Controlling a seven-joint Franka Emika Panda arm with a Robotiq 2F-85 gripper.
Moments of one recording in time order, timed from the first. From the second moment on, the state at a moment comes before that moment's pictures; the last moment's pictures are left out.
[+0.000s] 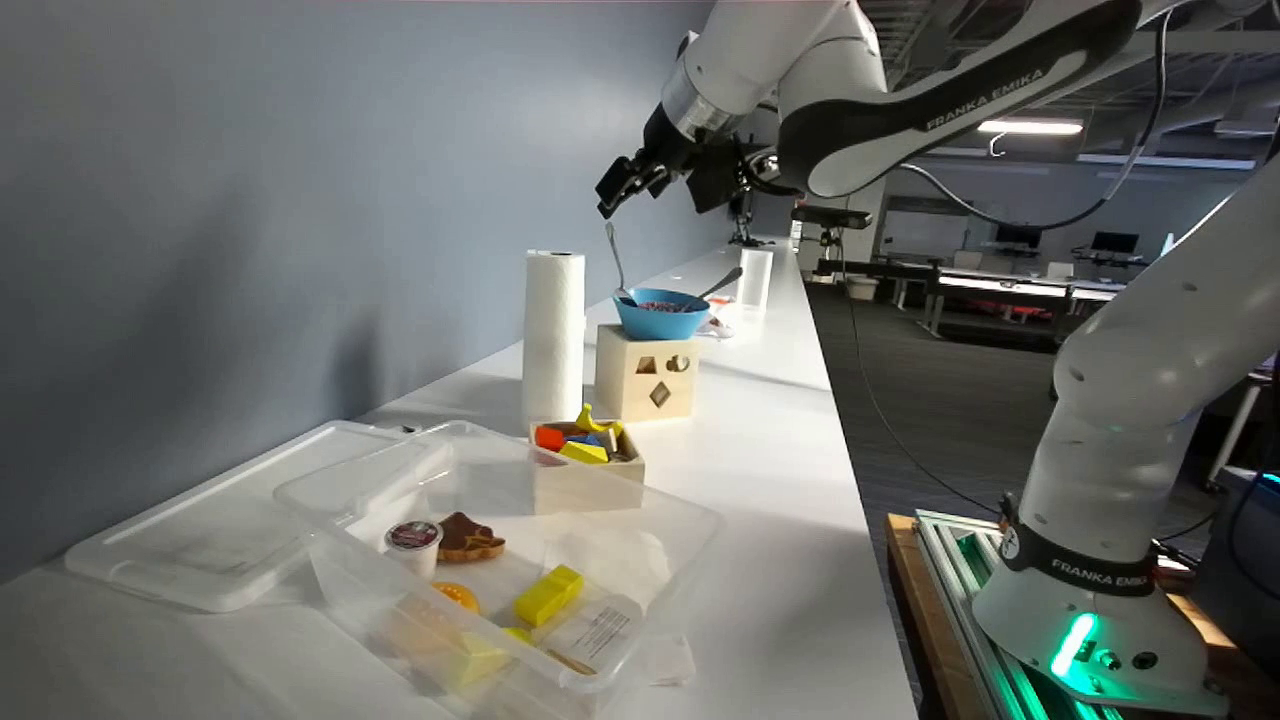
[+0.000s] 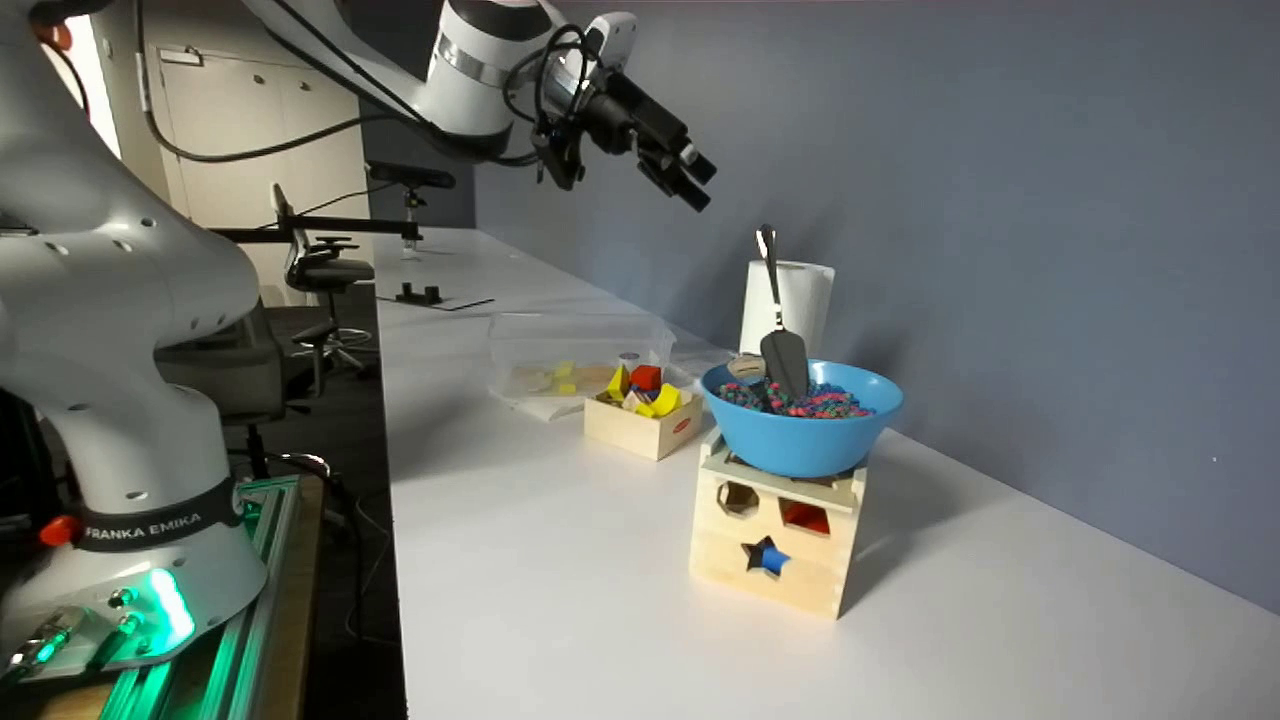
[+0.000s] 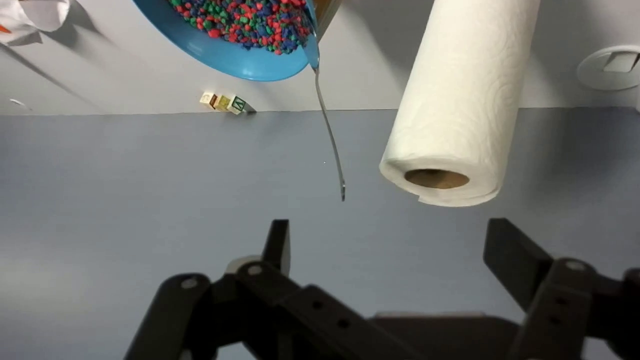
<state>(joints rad) -0.58 -0.48 0.49 -2.36 -0.79 2.59 0.89</state>
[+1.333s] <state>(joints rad) -0.28 -0.31 0.23 -2.26 -1.04 2.42 1.08</state>
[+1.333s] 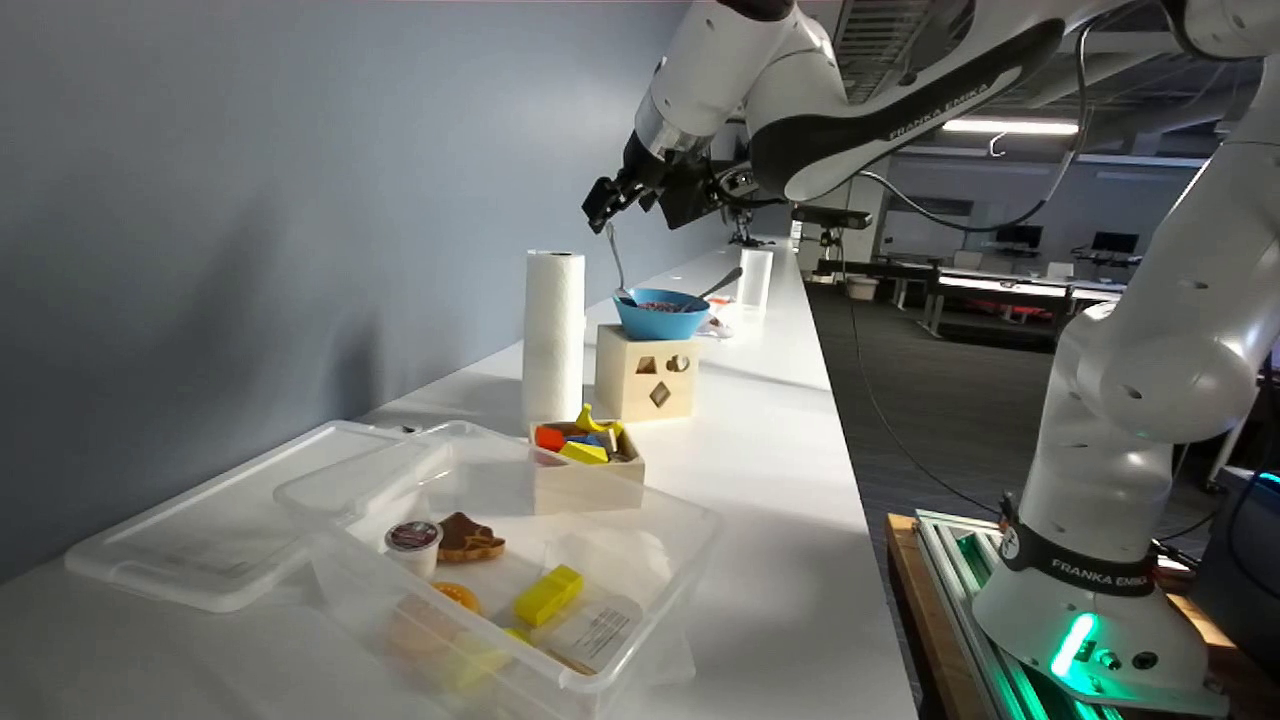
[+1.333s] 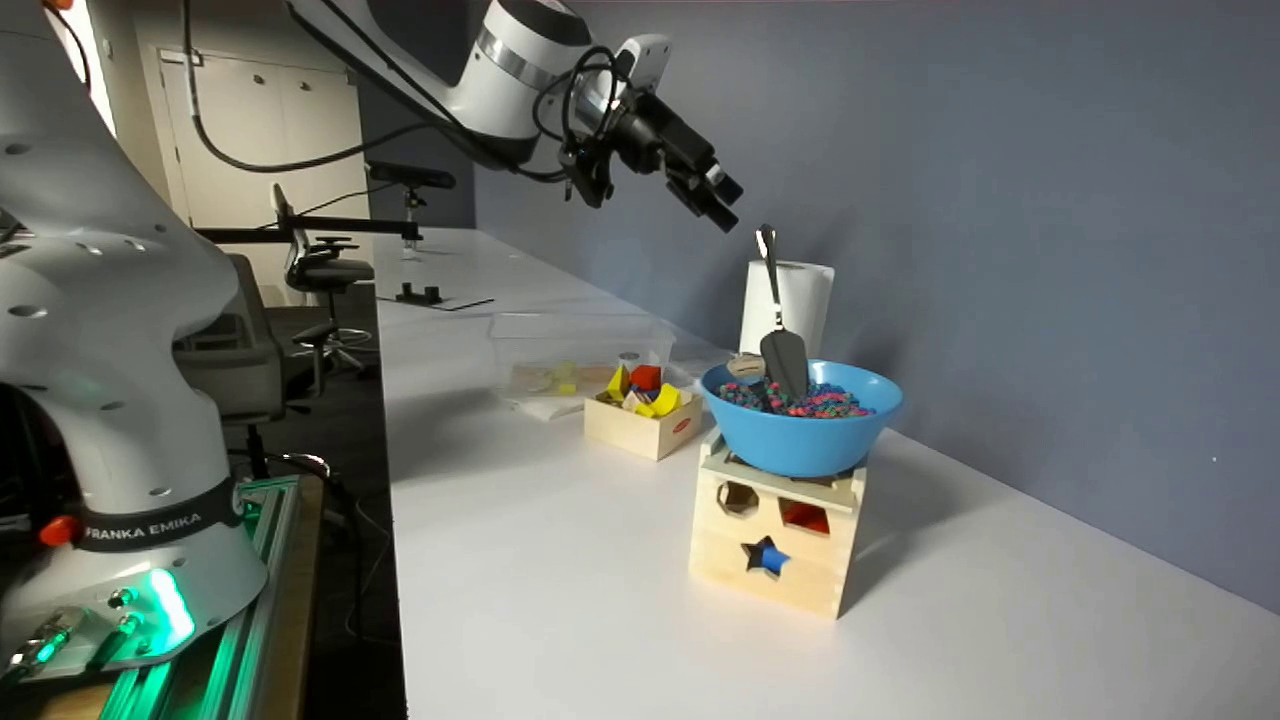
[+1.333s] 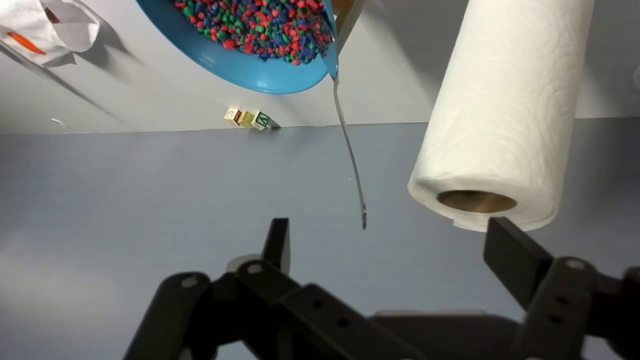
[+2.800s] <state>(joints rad) -0.11 -0.15 0.09 -2.11 -1.17 2.25 1.18</state>
